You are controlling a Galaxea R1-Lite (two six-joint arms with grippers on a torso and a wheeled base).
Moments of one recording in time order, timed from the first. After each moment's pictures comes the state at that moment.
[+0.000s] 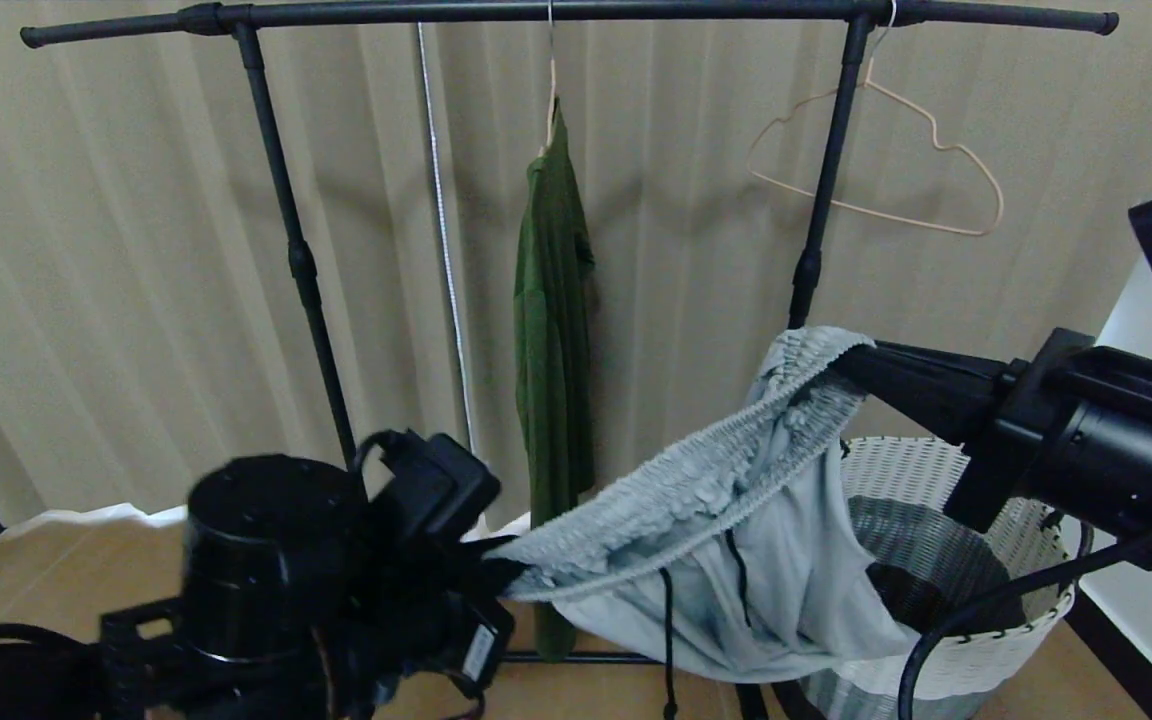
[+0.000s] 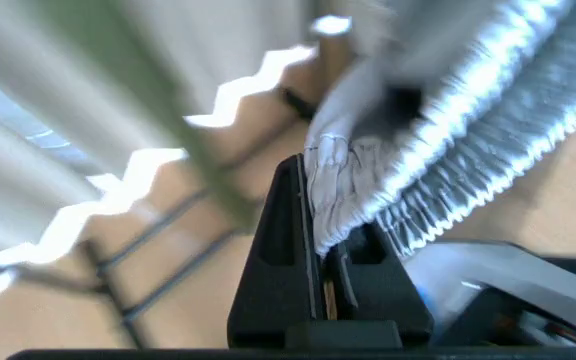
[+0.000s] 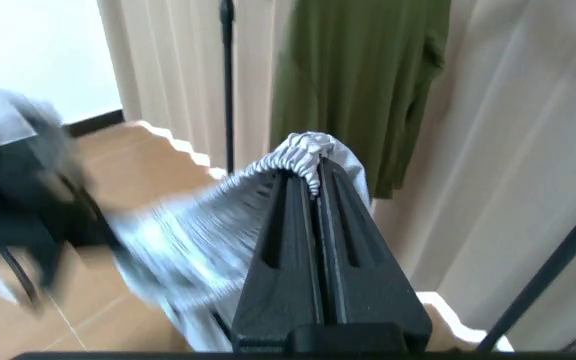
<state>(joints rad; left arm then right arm) -0.76 1.58 -0.52 -0.63 0.13 0.12 0.67 1.31 -0.66 -0.62 -0.01 0.04</state>
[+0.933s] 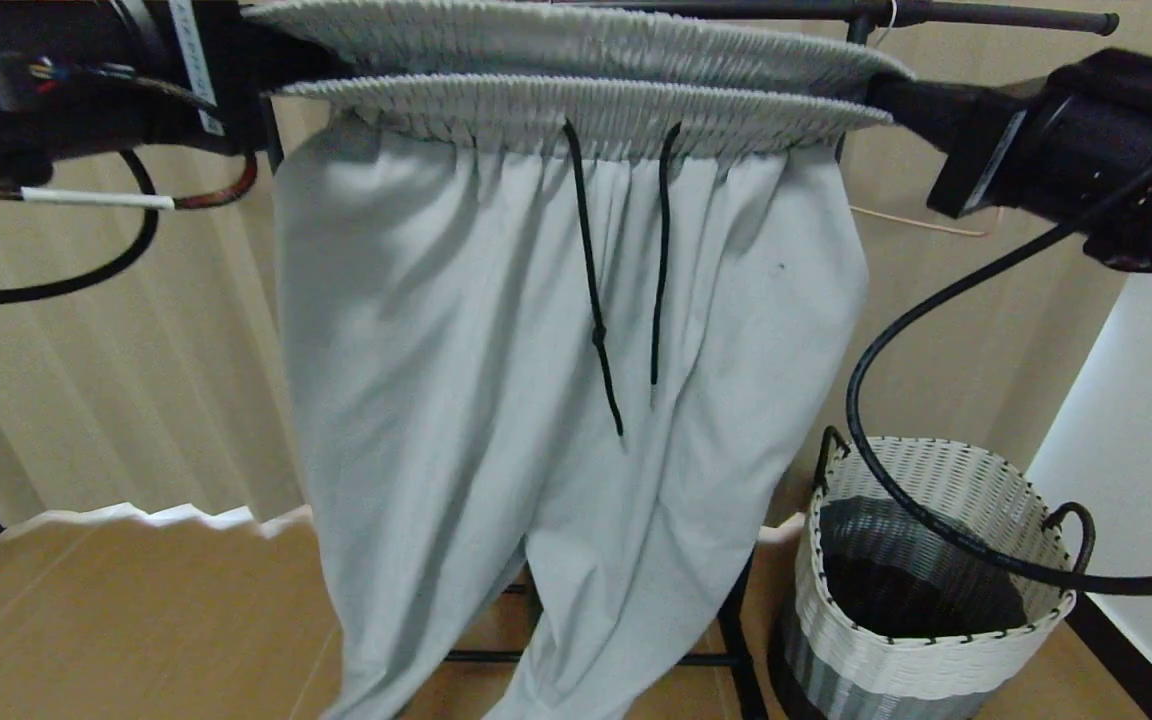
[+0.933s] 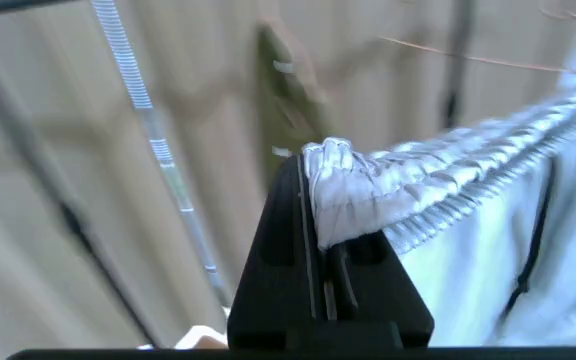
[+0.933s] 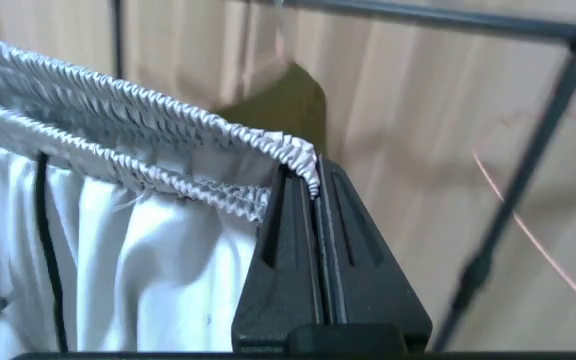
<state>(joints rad) -0.51 1.41 -1.39 -0.03 0.09 0.15 0.47 1.48 -1.13 -0.52 -0.01 -0.07</state>
